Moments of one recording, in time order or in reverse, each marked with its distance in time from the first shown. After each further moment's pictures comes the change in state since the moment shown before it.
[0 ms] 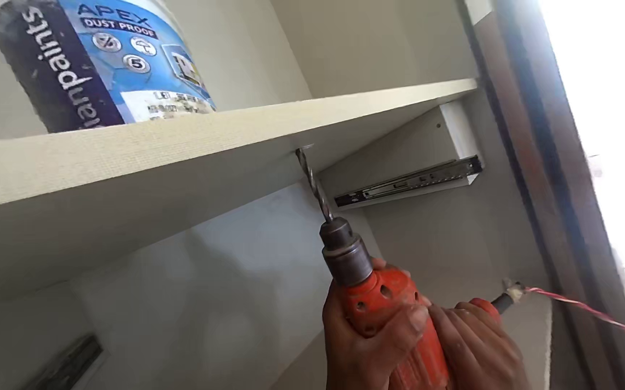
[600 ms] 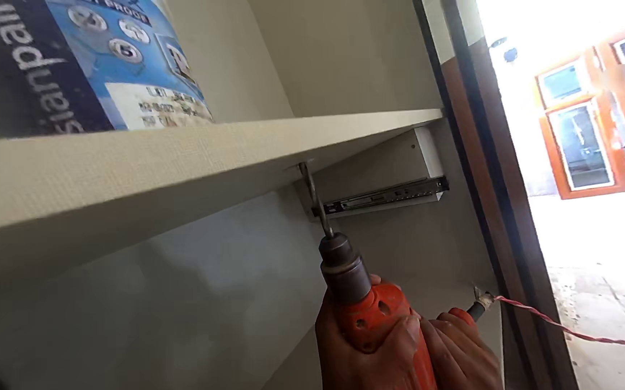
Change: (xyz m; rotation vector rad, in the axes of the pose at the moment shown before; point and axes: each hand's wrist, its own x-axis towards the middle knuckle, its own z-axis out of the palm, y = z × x) left_hand 0.008 0.000 0.000 0.115 0.020 0.070; right_hand 0.000 -0.003 -0.003 -0.057 0.010 0.007
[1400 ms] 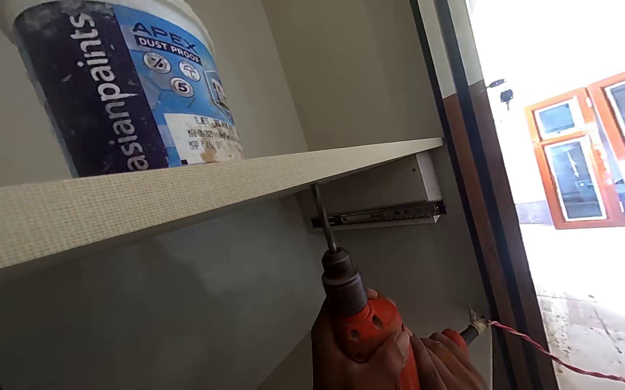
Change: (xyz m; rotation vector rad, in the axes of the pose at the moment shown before) left_hand 0.004 -0.003 -0.005 -0.037 -0.048 -0.016; right_hand 0.006 -0.001 -0.003 -0.047 -0.035 -0.016
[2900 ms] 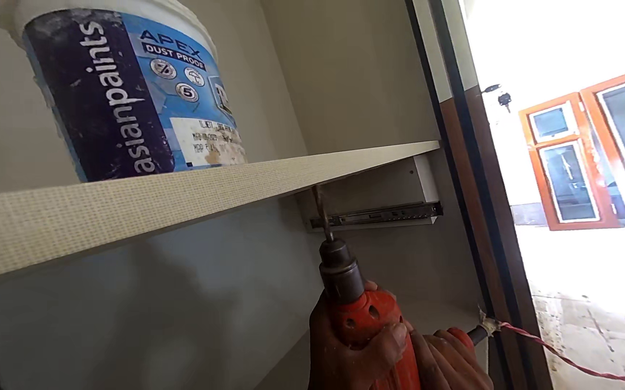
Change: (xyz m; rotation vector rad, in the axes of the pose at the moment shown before) left_hand 0.012 0.006 -0.002 -0.076 -0.049 0.003; right_hand 0.011 -0.003 -0.011 -0.045 -0.018 0.017
